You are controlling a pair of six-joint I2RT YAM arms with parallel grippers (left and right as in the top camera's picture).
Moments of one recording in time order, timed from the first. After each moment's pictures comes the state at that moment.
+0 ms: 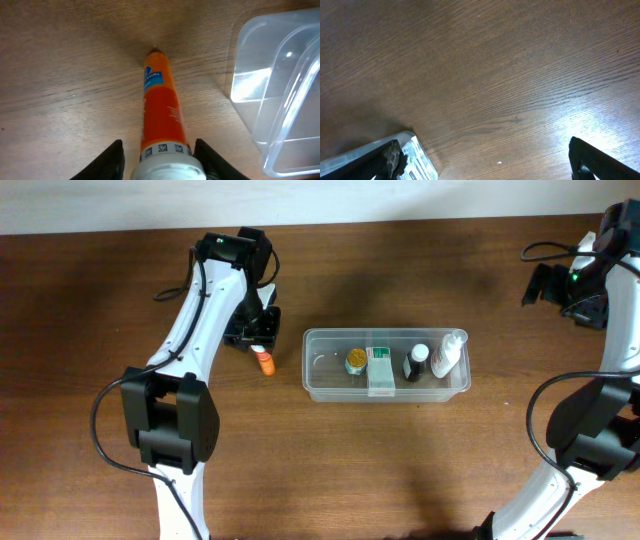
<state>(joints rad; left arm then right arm) -0.27 2.20 2.06 -1.52 0.08 -0.12 -0.39 2.08 2.06 -1.33 -0.09 0.08</state>
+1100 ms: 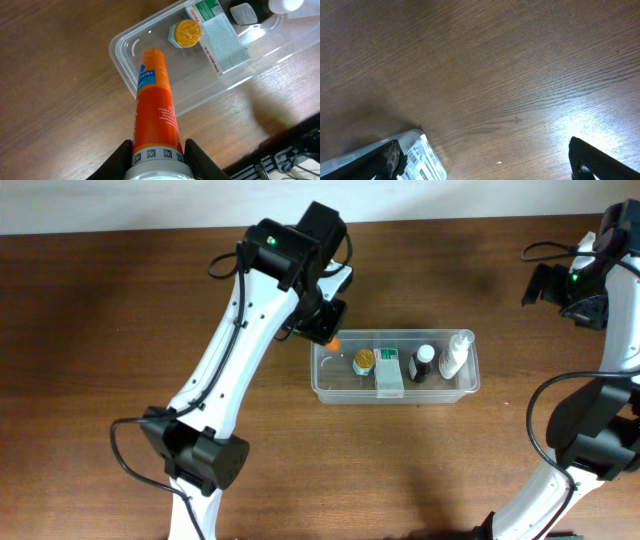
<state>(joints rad) -0.54 2.15 2.44 -1.69 0.13 -0.05 -0.39 2.08 2.06 -1.33 -0.09 0.08</state>
